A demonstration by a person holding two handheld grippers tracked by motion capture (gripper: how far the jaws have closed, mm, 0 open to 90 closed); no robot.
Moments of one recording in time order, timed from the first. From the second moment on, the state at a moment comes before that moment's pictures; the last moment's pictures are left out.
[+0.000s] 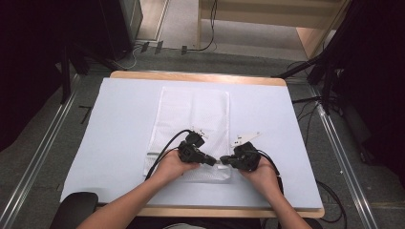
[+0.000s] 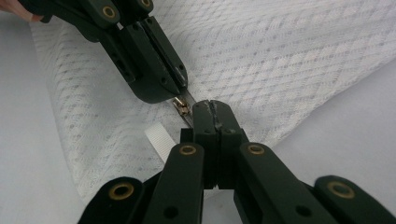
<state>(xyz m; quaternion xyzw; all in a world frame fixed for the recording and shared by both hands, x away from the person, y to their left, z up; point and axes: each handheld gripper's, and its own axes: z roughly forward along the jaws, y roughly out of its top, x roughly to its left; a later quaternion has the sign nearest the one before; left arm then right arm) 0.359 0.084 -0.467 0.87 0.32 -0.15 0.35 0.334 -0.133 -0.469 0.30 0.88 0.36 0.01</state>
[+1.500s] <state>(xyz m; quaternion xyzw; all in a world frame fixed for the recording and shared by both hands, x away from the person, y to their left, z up) 0.367 0.167 -0.442 0.85 0.37 -0.17 0.34 0.337 -0.137 -0.471 0.29 0.88 0.37 0.00</state>
